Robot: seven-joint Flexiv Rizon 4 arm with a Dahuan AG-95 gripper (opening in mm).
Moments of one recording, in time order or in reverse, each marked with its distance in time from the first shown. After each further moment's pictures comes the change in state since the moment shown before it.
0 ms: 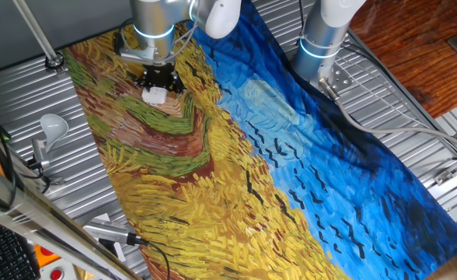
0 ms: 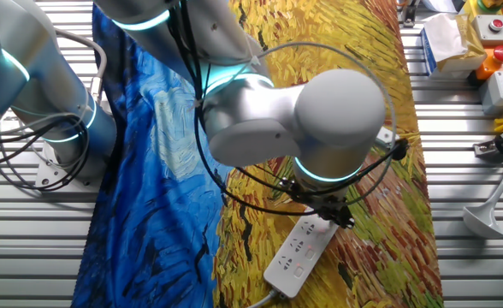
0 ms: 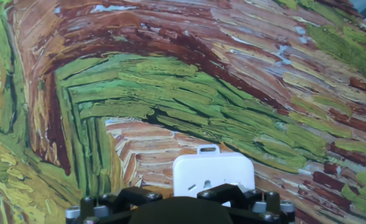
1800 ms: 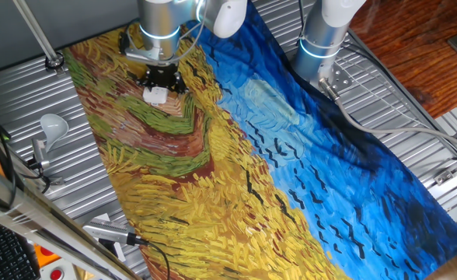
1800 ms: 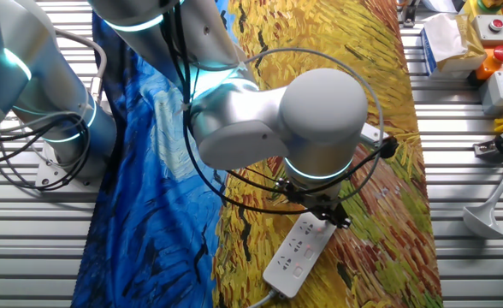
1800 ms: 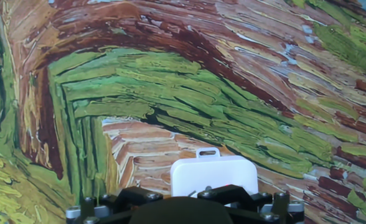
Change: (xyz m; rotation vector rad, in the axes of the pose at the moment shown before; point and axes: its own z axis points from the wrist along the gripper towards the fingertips) arm 0.003 0.004 0.001 0.025 0.008 0.004
